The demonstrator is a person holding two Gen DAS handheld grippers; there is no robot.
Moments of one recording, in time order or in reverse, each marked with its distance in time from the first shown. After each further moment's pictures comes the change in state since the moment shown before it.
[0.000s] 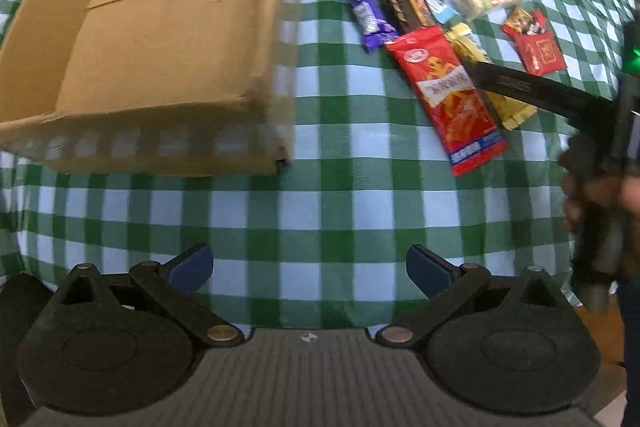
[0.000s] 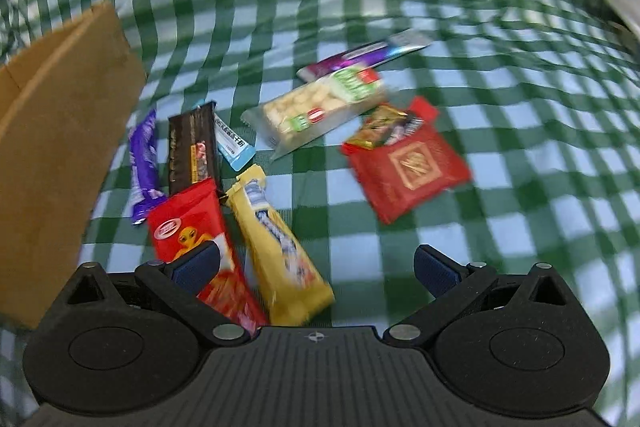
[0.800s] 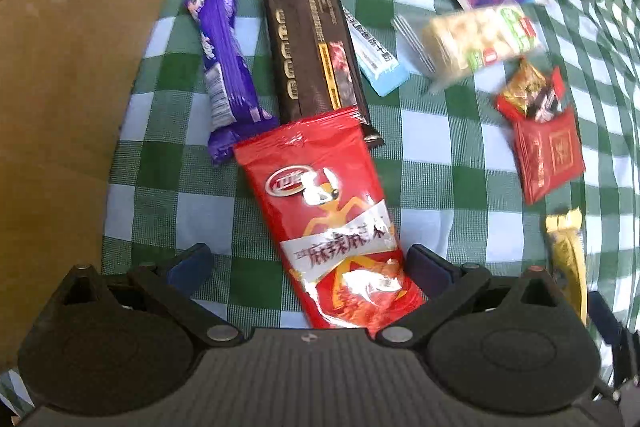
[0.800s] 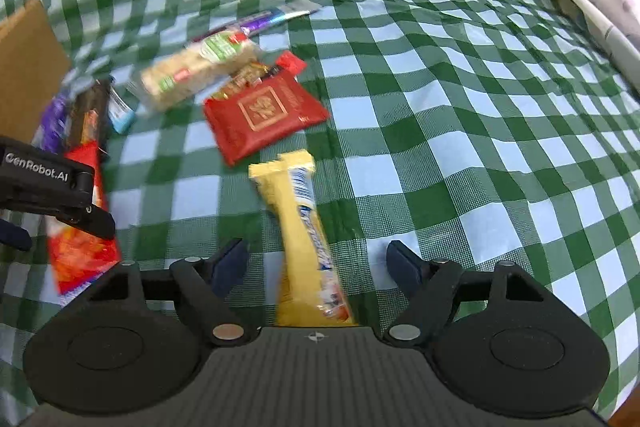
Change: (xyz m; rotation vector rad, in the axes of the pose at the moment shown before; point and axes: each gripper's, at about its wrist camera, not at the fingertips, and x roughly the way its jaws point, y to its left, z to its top) left arm 0.106 -0.086 0.113 -0.086 -0.017 -0.080; right arm -0.020 -0.079 -0.046 0.068 -0.060 -0.147
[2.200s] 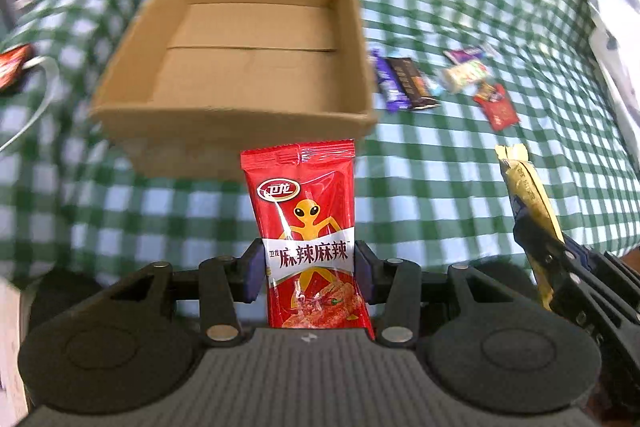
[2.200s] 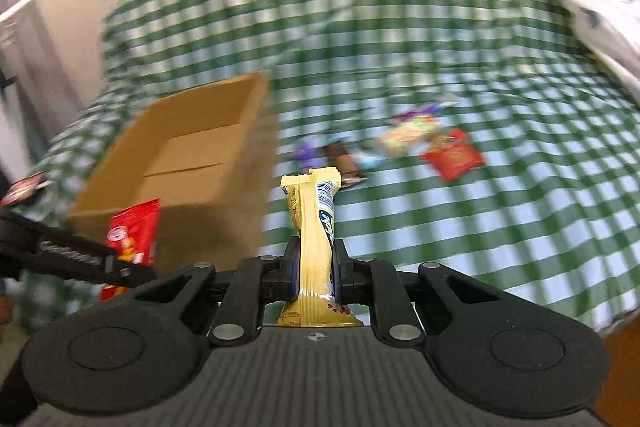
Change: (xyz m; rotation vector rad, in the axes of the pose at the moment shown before) left arm -0.228 0.202 -0.193 0.036 -0.265 -0.034; right arm -0.254 0.159 -0.076 -0.013 -0.206 0.319
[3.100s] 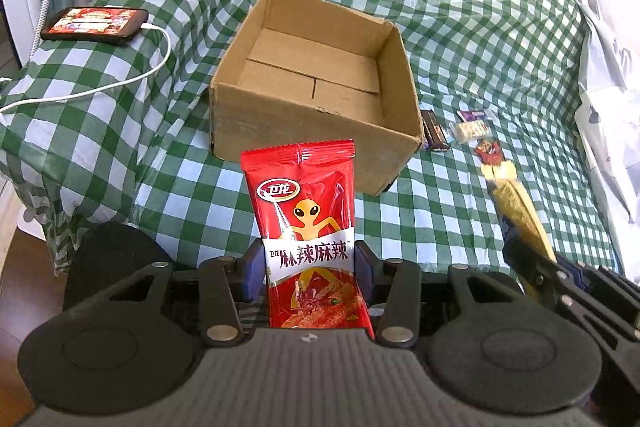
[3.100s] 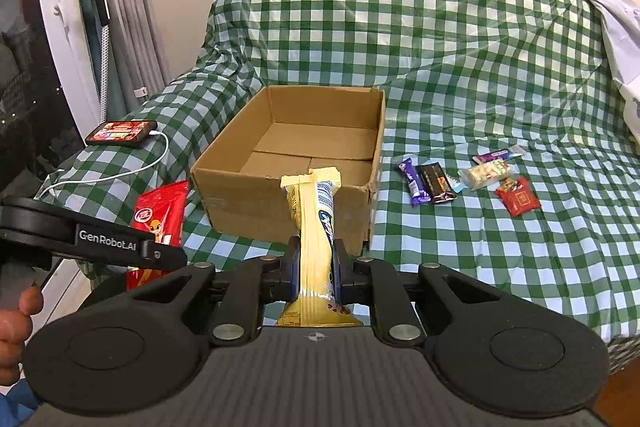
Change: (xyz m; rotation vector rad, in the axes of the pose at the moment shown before) left arm -0.086 0.100 -0.069 -0.154 -0.154 -0.090; right arm -0.076 0.128 -0.018 -0.223 -0.025 0.024
